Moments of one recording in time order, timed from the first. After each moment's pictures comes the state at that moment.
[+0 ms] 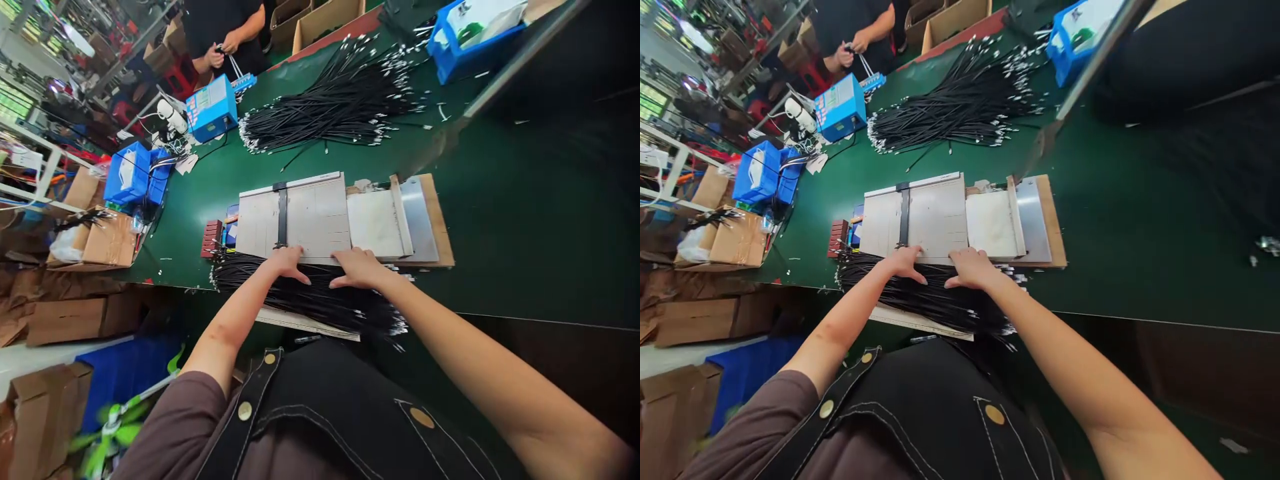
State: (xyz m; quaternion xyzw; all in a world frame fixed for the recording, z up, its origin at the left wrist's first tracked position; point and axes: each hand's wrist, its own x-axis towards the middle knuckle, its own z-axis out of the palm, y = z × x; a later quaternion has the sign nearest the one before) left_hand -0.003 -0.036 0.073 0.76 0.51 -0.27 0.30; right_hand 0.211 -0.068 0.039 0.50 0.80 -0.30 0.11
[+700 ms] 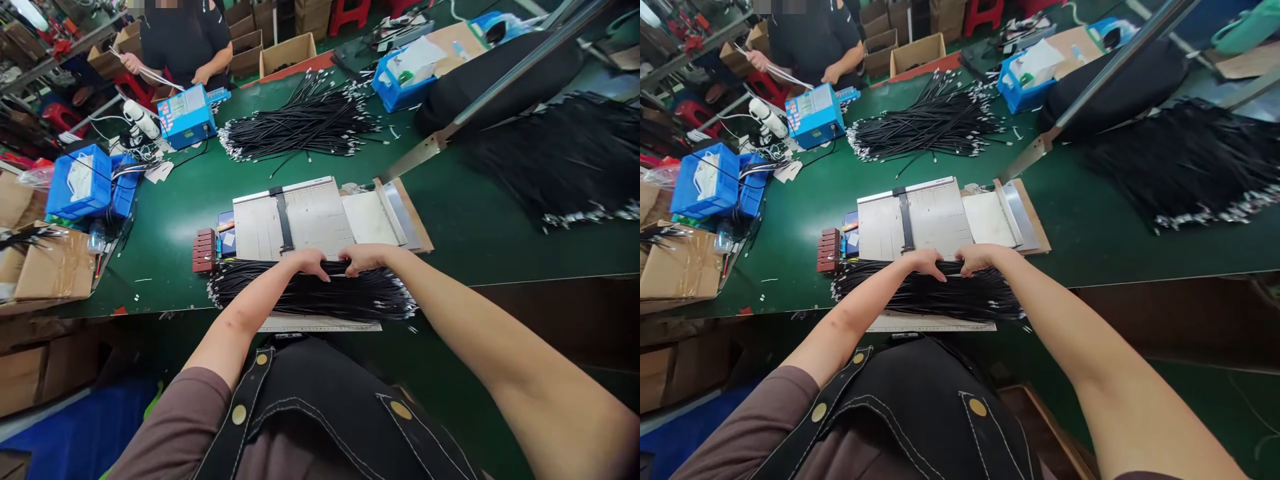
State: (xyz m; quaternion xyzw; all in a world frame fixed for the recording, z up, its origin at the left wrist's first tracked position) left_hand 0.006 -0.012 0.079 0.80 0.34 -0.29 0.41; right_hand 0.190 -0.038 0.072 0.51 0.69 -0.46 0.25
